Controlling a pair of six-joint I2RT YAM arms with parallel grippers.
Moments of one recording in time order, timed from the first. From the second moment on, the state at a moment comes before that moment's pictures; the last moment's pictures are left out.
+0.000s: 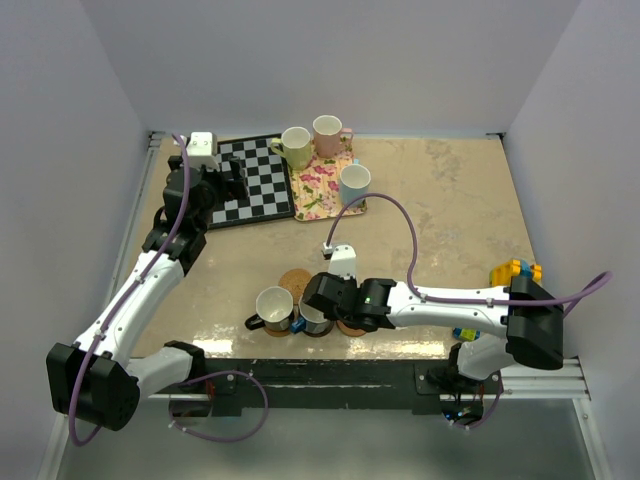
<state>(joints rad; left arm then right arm) -0.27 1.11 0.93 0.02 -0.21 -0.10 1.26 1.45 0.98 -0.58 0.57 0.98</state>
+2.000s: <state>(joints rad) -0.27 1.11 0.93 0.02 -0.21 -0.10 0.71 1.71 1.63 -0.36 0.35 0.52</state>
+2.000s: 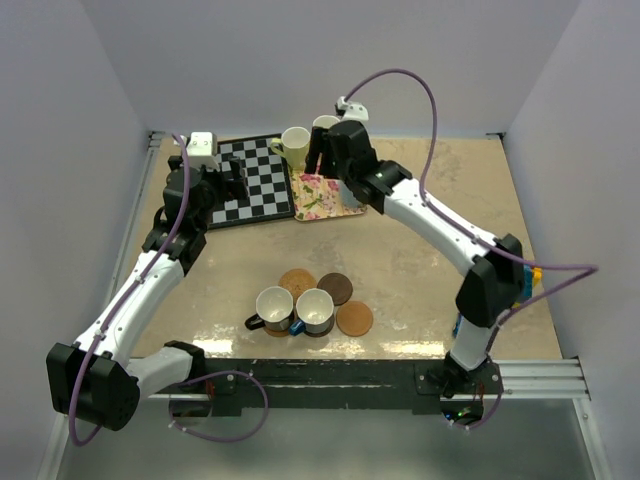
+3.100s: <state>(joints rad) -0.27 1.13 0.93 0.02 -0.17 -0.11 0.53 2.54 2.42 -0.24 0.26 0.59</state>
